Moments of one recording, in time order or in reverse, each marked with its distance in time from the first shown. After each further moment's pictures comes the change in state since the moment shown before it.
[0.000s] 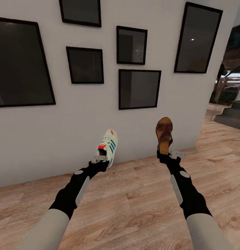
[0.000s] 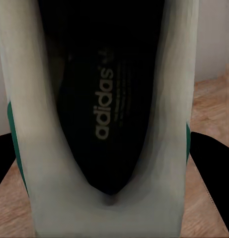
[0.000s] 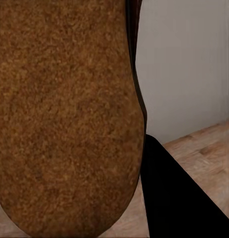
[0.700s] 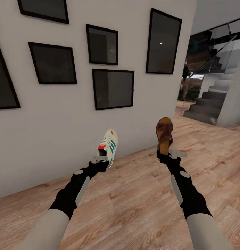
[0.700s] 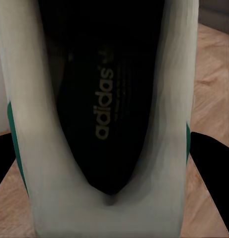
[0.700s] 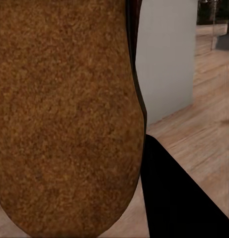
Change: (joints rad) left arm 0.000 0.000 0.000 0.001 0.002 0.001 0.000; right arm 0.000 0.000 -0.001 0.000 0.000 0.000 0.000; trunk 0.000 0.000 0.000
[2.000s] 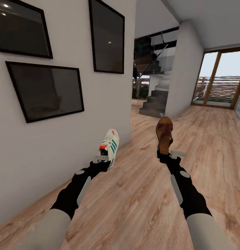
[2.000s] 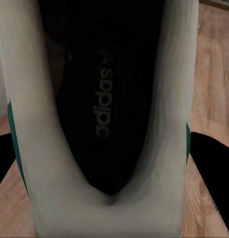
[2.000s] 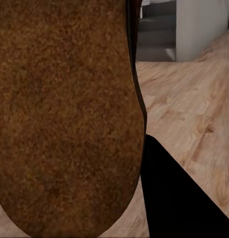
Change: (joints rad) left arm 0.000 -0.014 0.000 0.001 -0.001 0.001 0.000; right arm 0.000 0.000 0.000 -0.002 0.001 0.000 0.000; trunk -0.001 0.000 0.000
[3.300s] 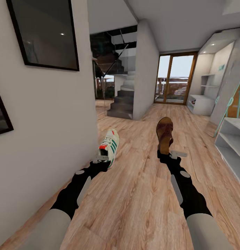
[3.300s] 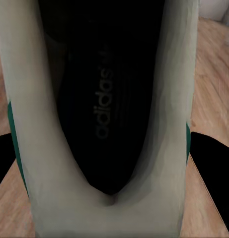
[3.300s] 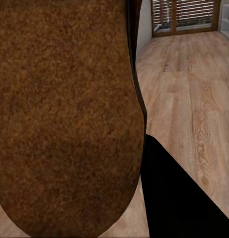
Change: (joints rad) left arm 0.000 0.000 0.000 0.000 0.001 0.000 0.000; right arm 0.000 0.000 -0.003 0.000 0.001 0.000 0.000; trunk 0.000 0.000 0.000
